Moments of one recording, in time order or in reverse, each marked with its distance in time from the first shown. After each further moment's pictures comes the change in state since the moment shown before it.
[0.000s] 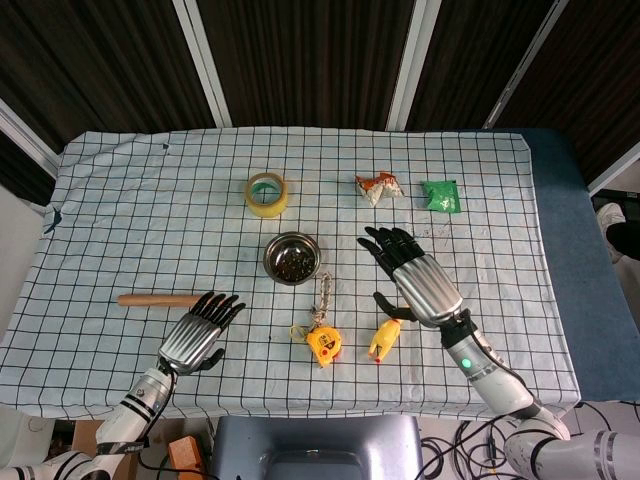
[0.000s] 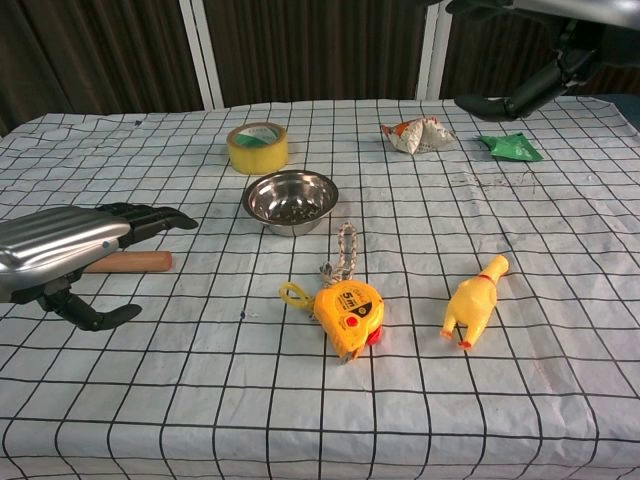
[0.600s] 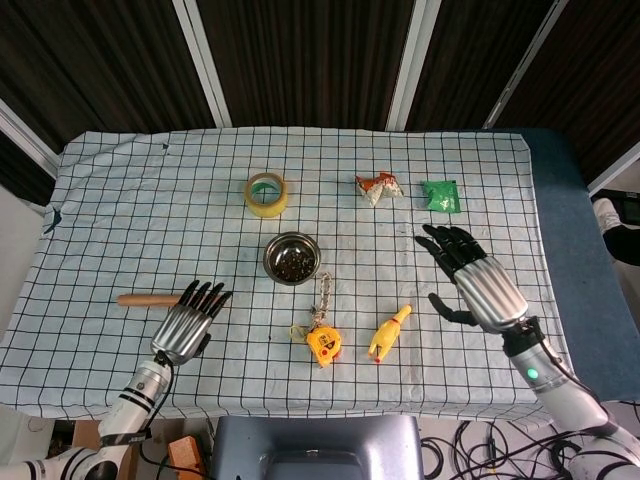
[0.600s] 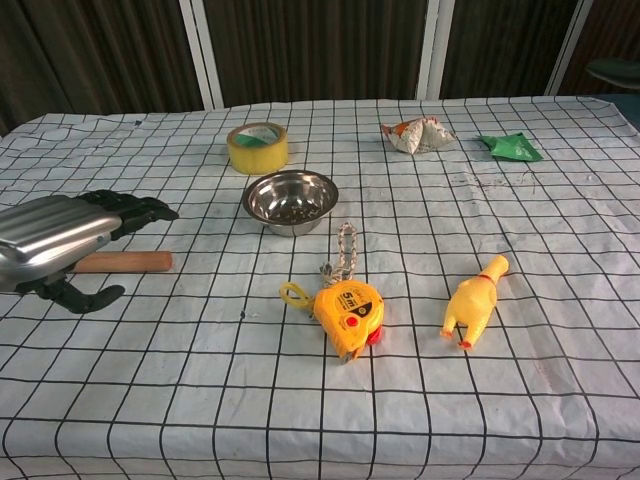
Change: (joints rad) left arm -0.012 -0.052 -0.009 0.089 -0.085 0.064 0.171; right arm -0.122 0.249 -0.085 0.007 -0.158 0.092 0.232
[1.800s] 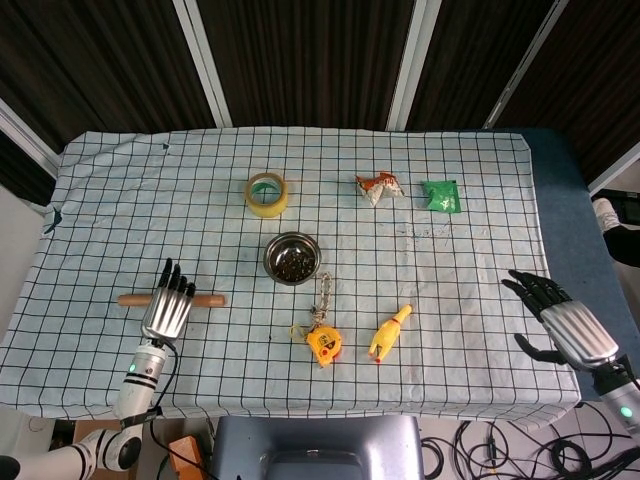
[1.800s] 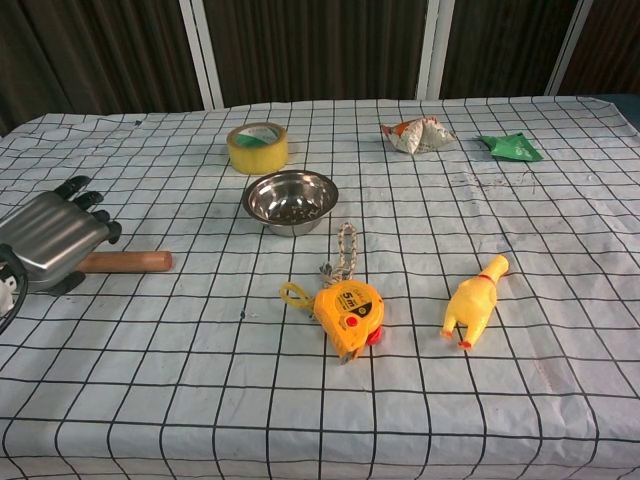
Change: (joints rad) left arm -0.006 -0.291 -0.005 0.551 -0.012 0.121 0.293; right arm -0.165 0.023 -0.211 0.420 -0.172 0.107 0.397
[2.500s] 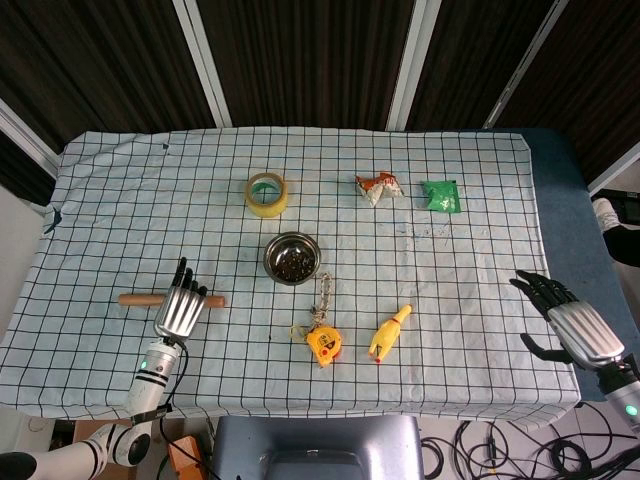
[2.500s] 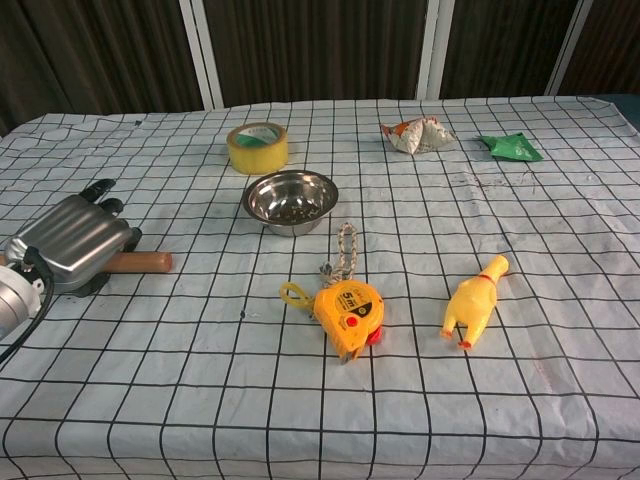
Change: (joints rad) left arm -0.021 -0.061 -0.006 0.089 0.053 -0.023 -0.095; right arm -0.002 -0.017 -0.007 0.049 0.013 -0.016 0.053
